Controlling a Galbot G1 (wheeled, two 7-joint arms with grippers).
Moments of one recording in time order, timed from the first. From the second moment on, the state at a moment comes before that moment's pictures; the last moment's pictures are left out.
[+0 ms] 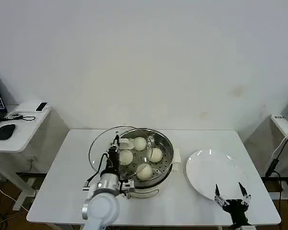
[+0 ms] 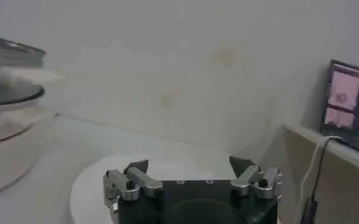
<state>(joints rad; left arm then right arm) 1.19 -1.42 -0.19 -1.97 1.52 0.36 0.22 -1.70 1.55 0.82 1.98 -0.08 0.10 -0.11</state>
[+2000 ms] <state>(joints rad) 1.16 -1.55 -0.08 -1.88 1.63 0.35 0.22 -1.70 1.57 0.75 1.93 -0.16 0.12 -0.11</state>
